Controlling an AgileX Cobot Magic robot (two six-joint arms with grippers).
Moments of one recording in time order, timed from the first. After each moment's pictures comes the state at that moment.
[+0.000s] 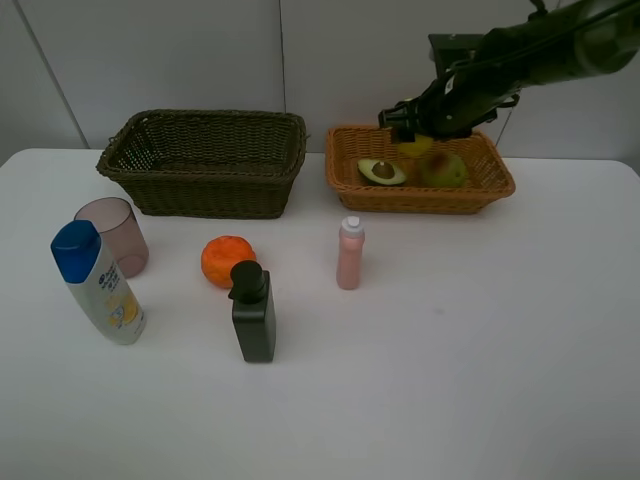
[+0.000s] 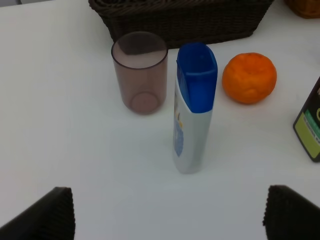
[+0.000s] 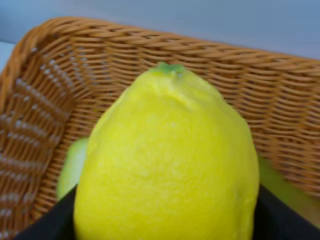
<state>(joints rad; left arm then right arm) -0.29 0.00 -0.42 0.01 1.07 -0.09 0.28 2.05 -1.46 -0.16 0.30 0.14</state>
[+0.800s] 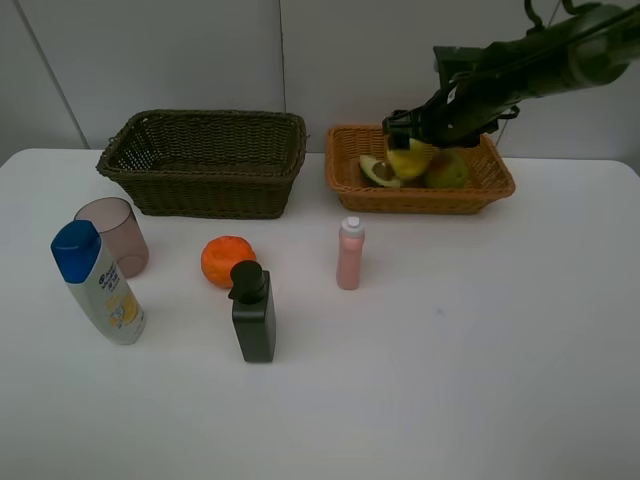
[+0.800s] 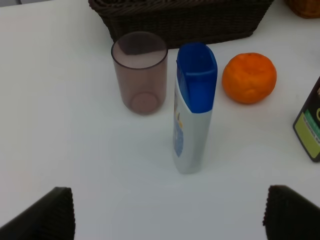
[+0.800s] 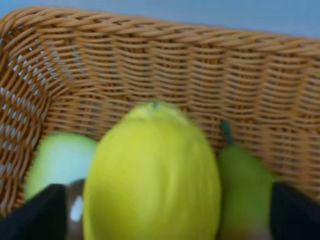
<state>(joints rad) -0.29 0.00 -0.42 0.01 1.07 -0.09 0.26 2.09 -1.46 -0.15 0.27 0.14</state>
